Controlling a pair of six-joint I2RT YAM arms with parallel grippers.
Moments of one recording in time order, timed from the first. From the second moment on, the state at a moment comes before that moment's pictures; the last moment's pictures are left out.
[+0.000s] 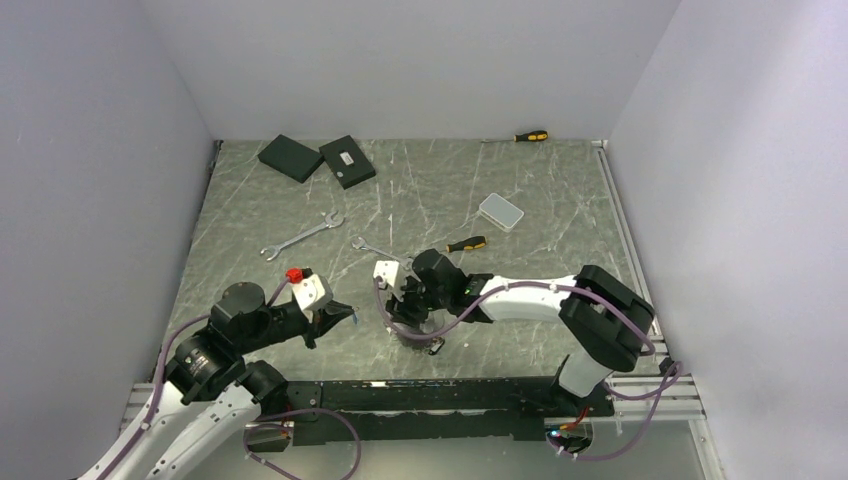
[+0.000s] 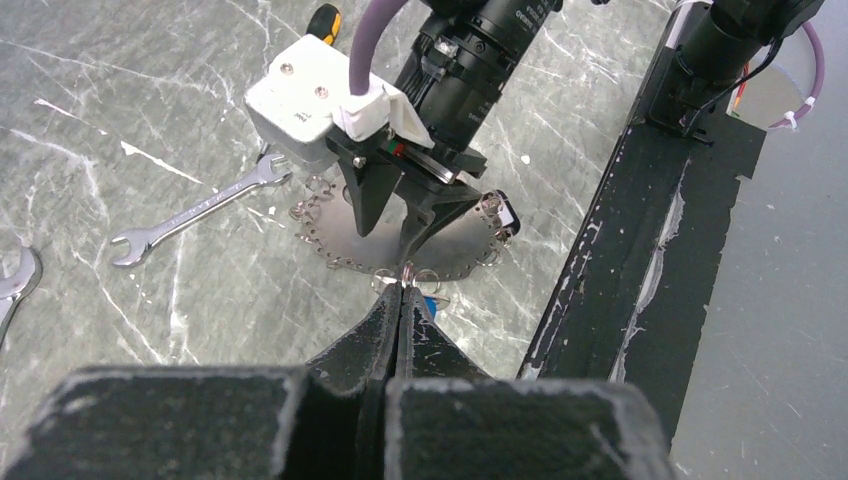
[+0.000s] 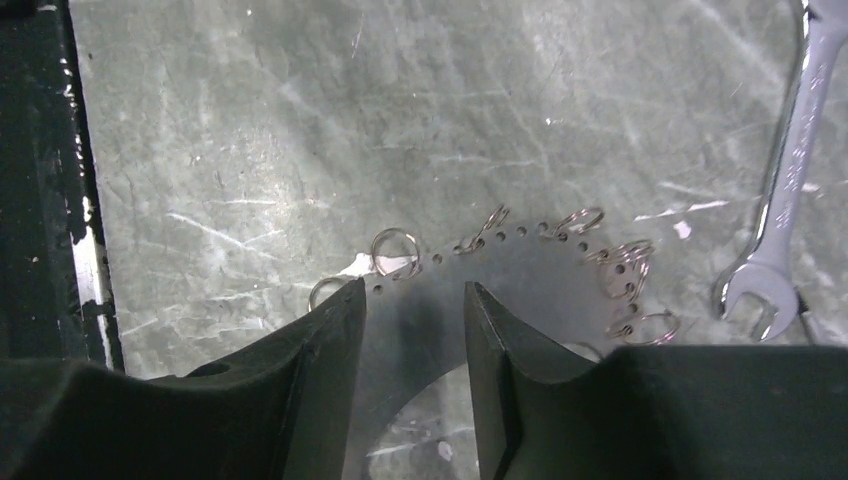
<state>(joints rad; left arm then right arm) -0.65 0.34 0.62 -0.56 0.40 0.09 0.98 1.61 0.78 0.15 -0.33 -0.24</state>
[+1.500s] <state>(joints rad) -0.64 0.33 0.61 -0.56 0.41 0.11 0.89 1.84 1.03 -0.07 -0.58 -0.29</state>
